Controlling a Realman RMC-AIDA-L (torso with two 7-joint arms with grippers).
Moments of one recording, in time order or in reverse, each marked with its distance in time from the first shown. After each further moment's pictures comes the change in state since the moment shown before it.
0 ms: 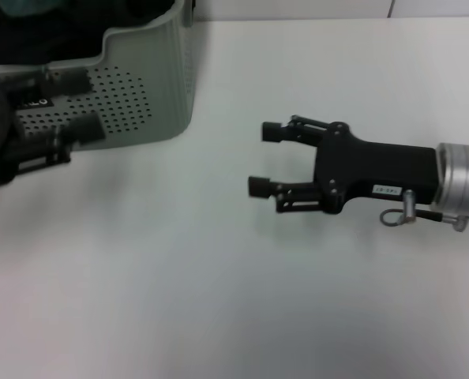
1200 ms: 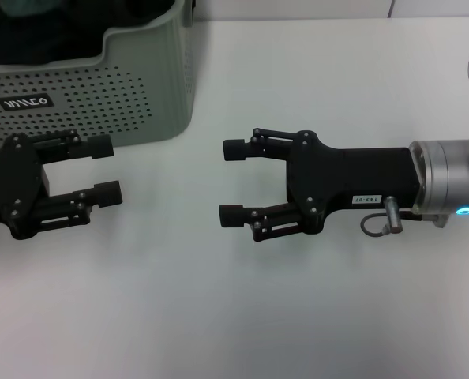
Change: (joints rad) left arm -0.069 0.074 0.002 -0.297 0.193 -0.001 0.227; right arm 0.082 0.000 -0.065 -0.002 -0.012 0.082 0.025
